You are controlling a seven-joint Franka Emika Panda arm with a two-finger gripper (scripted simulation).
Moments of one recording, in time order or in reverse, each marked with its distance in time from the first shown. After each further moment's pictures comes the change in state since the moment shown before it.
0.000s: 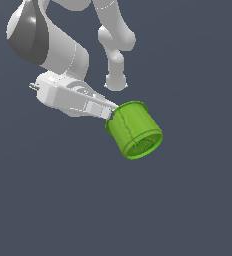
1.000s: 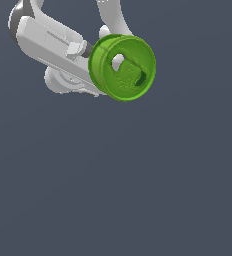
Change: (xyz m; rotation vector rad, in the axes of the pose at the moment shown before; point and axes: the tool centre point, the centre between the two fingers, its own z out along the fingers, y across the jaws) arm -0.083 -0.051 -0.041 0.314 -0.207 -0.078
